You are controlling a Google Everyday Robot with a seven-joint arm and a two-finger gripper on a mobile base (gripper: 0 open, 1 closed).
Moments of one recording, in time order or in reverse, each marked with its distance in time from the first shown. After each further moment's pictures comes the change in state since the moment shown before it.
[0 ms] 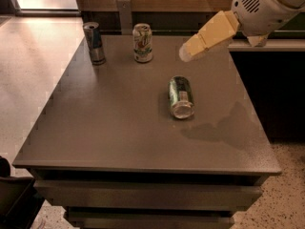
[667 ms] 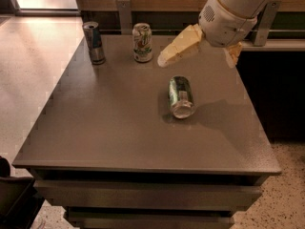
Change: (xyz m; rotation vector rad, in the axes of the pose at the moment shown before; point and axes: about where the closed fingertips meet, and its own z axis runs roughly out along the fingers) arm -0.005 0.012 0.062 -0.044 0.207 0.211
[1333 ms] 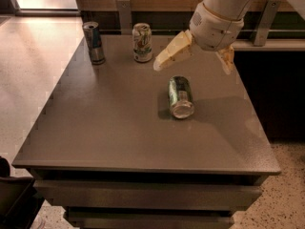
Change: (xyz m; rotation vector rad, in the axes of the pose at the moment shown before) arm 0.000 0.002 0.022 0.020 0.125 0.087
